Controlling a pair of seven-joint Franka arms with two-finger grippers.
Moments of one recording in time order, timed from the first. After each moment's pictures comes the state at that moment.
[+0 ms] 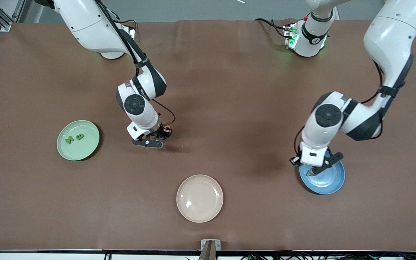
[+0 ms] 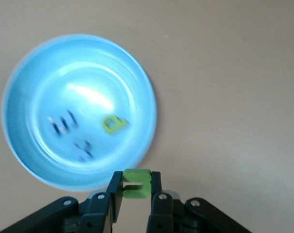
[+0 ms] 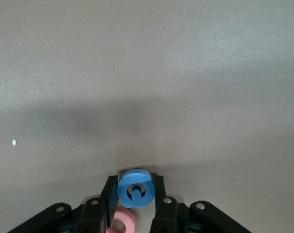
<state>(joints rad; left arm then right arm) 0.40 0.62 -0.71 -1.80 0.75 2.30 -1.15 0.46 0.51 0.05 -1.99 0.01 2.45 0.63</state>
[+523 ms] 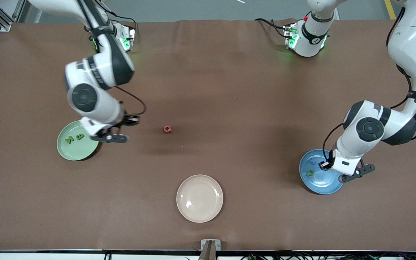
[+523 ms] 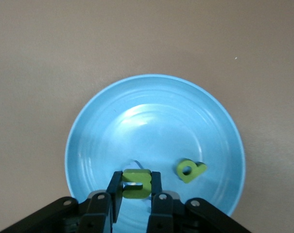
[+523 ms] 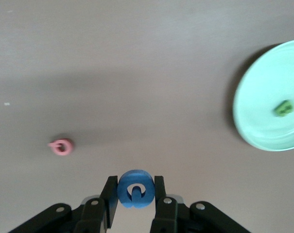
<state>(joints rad) 0.54 0.68 -0.70 -1.78 0.75 2.31 -0.87 0.27 0.24 0.02 -1.88 0.01 1.90 0.34</state>
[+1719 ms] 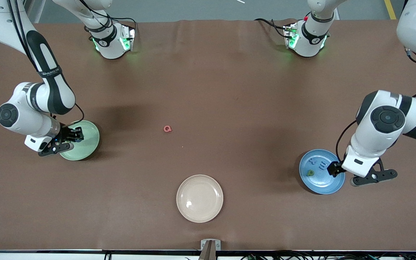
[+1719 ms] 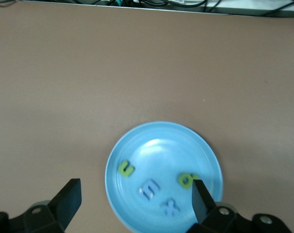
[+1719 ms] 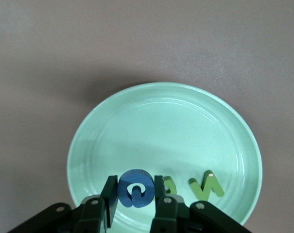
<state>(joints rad) 0.54 0.57 -0.82 -1.63 0.74 2.09 -0.69 -0.15 0.36 0.02 -2.14 0.01 2.40 -0.41</state>
